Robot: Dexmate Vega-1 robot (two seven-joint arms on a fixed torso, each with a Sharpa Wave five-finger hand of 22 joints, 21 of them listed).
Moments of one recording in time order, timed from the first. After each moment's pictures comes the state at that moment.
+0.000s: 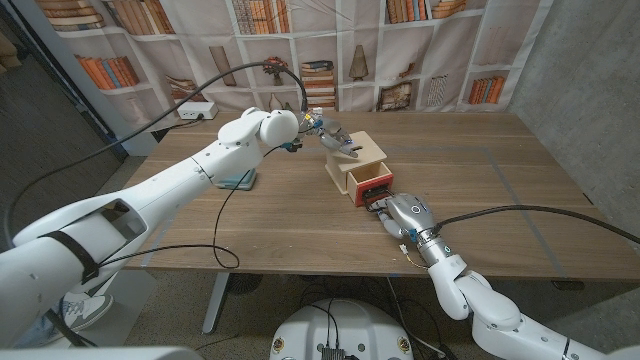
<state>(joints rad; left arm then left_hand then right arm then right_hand) 0.32 0.65 0.89 -1.67 0.61 0.14 -0.55 0.56 -0.02 -0.02 0.12 0.31 0.47 -0.04 0.20 0.18 0.47 -0.11 0.19 0.18 0.39 -0.04 0.18 0.18 0.29 -0.04 0.21 0.18 -1.26 -0.85 -0.67 -1.99 -0.87 -0.37 -0.52 1.18 0.18 0.38 -0.08 0.17 0.93 -0.20 0.23 0.21 0.92 -0.20 0.25 0.19 0.83 -0.10 0.23 0.20 0.67 -0.06 0.50 0.26</state>
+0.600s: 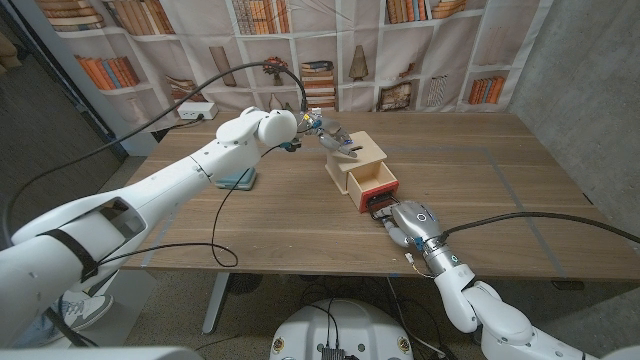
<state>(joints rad) 0.31 0.66 0.89 -1.64 0.61 0.10 -0.55 0.55 -0.01 -0.02 0.12 0.31 0.48 -0.05 0.20 0.18 0.47 -0.11 0.19 0.18 0.39 -0.04 0.19 0.18 0.29 -0.04 0.21 0.18 -1.32 -0.89 -0.65 -2.04 -0.86 -0.41 -0.51 1.18 0.18 0.38 -0.08 0.17 0.93 -0.20 0.22 0.21 0.92 -0.19 0.24 0.19 0.83 -0.10 0.22 0.20 0.66 -0.06 0.50 0.25</state>
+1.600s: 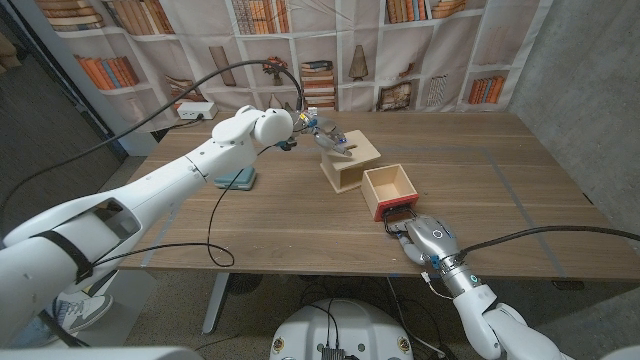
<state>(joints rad) 0.32 0.68 0.88 -1.68 0.64 0.12 -0.55 0.55 -0.01 -0.03 0.12 0.32 0.48 -0.05 0.21 0.19 0.48 -0.12 0.20 0.18 0.39 -0.04 0.19 0.18 0.29 -0.04 0.21 0.18 -1.47 -0.98 -0.60 -2.11 -0.88 -0.48 -0.54 1.15 0.18 0.40 -0.08 0.18 0.94 -0.21 0.21 0.22 0.91 -0.19 0.21 0.19 0.79 -0.09 0.20 0.20 0.61 -0.06 0.52 0.22</state>
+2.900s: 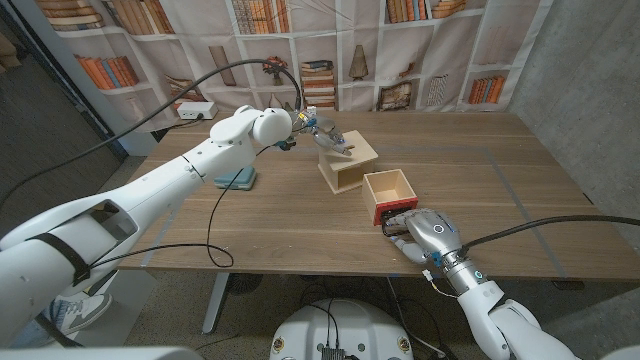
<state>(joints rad) 0.33 0.68 0.85 -1.70 0.63 0.13 -0.53 0.56 -0.01 -0.05 0.12 0.32 0.50 -0.02 0.20 0.19 0.49 -0.10 0.19 0.19 0.38 -0.04 0.19 0.18 0.28 -0.04 0.20 0.18 -1.53 -1.02 -0.56 -2.24 -0.98 -0.56 -0.43 0.94 0.02 0.33 -0.09 0.18 0.75 -0.21 0.19 0.21 0.74 -0.20 0.19 0.19 0.65 -0.06 0.18 0.19 0.54 -0.05 0.52 0.19</state>
